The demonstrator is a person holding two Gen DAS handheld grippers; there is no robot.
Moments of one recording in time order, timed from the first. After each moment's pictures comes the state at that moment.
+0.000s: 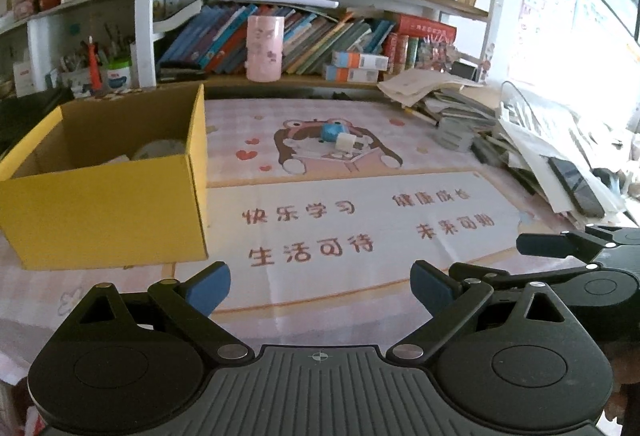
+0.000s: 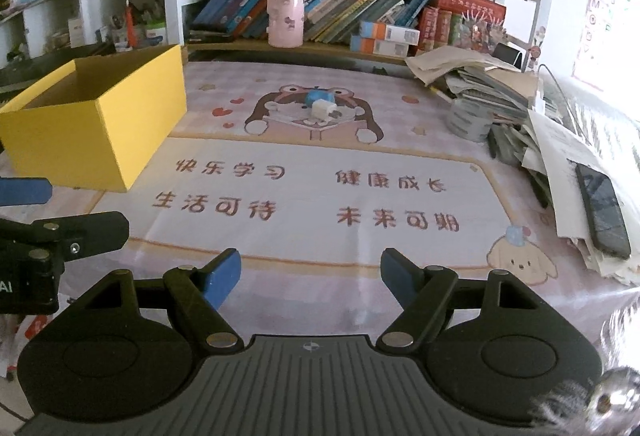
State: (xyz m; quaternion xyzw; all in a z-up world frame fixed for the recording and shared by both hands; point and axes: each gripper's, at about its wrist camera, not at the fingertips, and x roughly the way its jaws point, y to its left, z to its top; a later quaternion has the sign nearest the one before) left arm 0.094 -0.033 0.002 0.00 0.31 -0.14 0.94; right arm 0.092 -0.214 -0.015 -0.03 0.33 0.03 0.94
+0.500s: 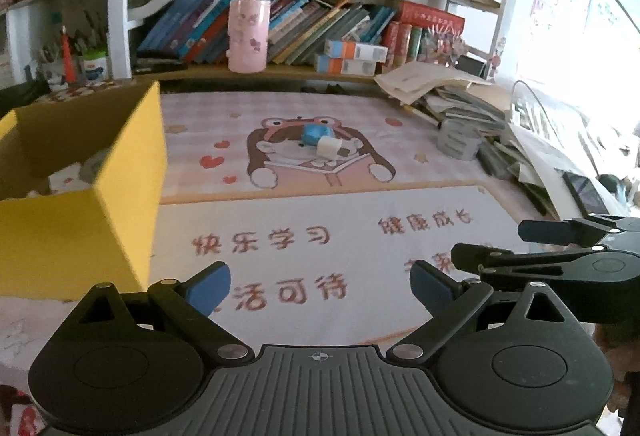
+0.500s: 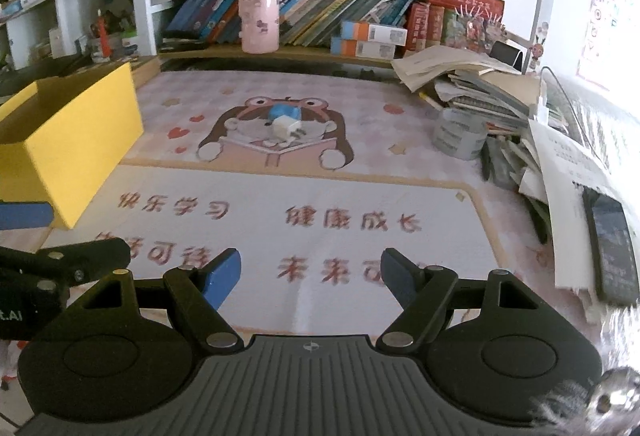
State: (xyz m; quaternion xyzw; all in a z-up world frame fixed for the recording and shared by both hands) left arm 0.158 -0.087 -0.007 -0.02 0.33 -0.14 0.93; right arm 0.165 -0.274 -0.012 -0.03 0.34 0.03 0.94
